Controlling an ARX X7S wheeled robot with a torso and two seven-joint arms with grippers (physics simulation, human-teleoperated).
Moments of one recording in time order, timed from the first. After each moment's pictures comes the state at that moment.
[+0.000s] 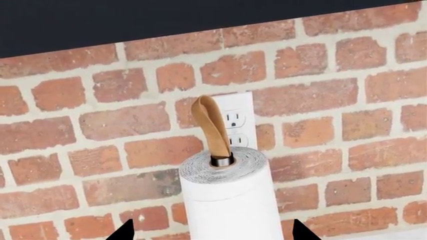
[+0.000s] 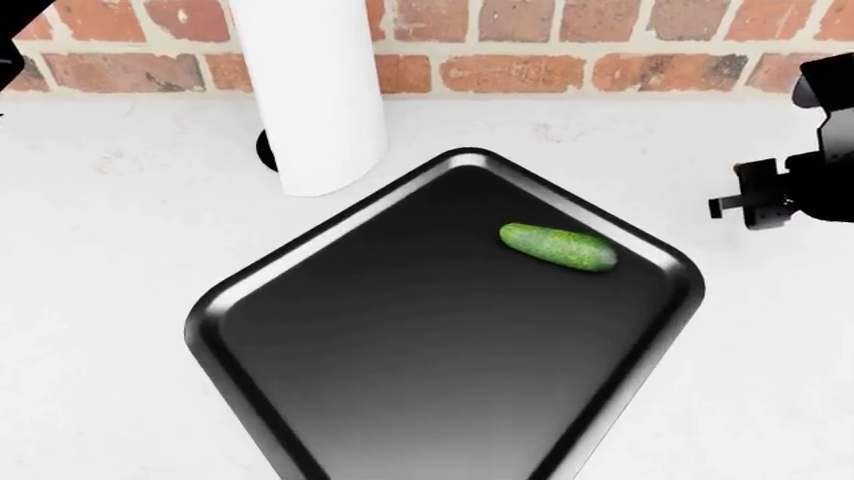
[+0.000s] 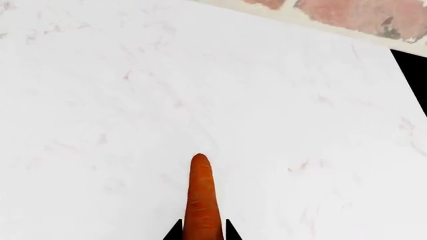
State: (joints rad) left arm -1.80 -0.70 0.69 0.22 -1.76 -0.97 -1.11; right arm 1.59 0.82 -0.94 0.47 1.03 1.21 0.13
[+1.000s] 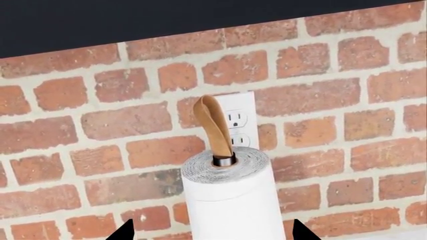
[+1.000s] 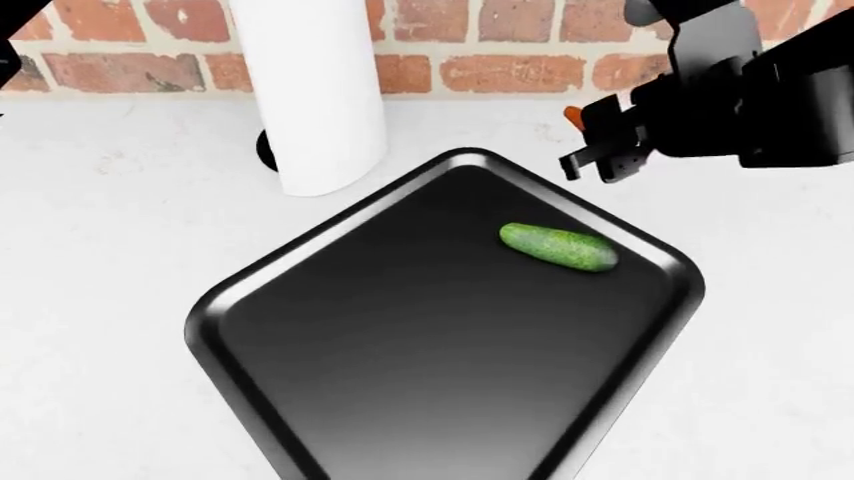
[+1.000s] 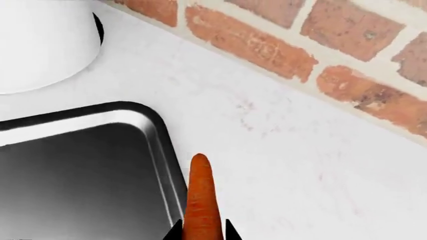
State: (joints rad) left arm -1.80 -0.71 0.70 0.22 -1.76 -0.96 -1.10; right arm 1.74 0.58 -0.81 0.28 1.36 1.45 0.32
